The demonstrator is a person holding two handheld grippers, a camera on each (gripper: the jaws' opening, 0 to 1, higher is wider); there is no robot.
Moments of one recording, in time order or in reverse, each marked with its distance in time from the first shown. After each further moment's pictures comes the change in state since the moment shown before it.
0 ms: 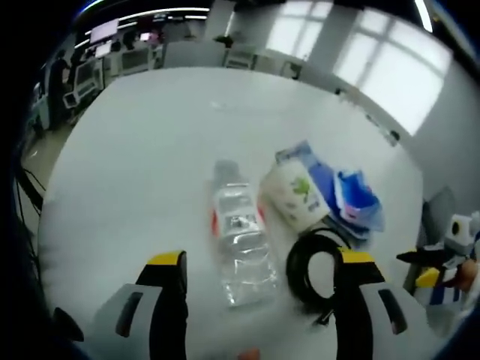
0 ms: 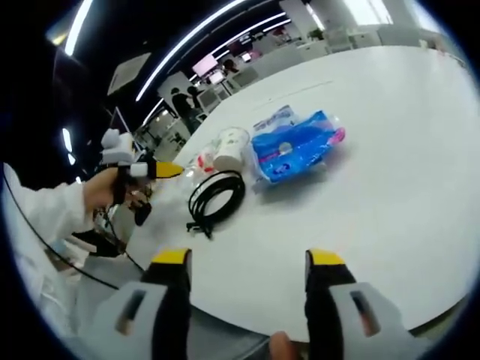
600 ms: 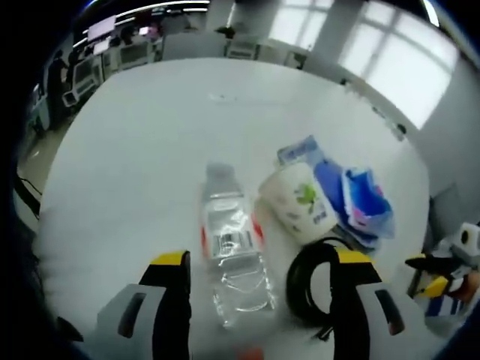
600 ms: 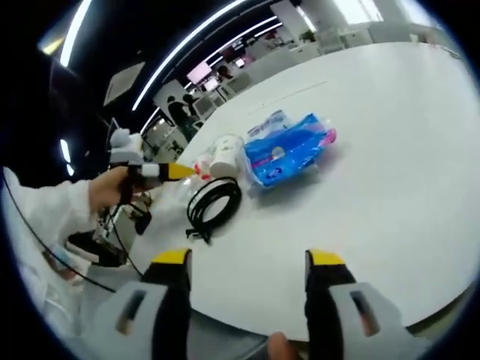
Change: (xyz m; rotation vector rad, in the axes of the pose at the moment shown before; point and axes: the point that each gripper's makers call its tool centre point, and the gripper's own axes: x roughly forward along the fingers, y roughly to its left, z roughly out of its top) left arm 0.028 -0.001 0.000 0.000 0.083 0.029; right arm -0.005 -0.004 0.005 0.044 -0.036 -0.006
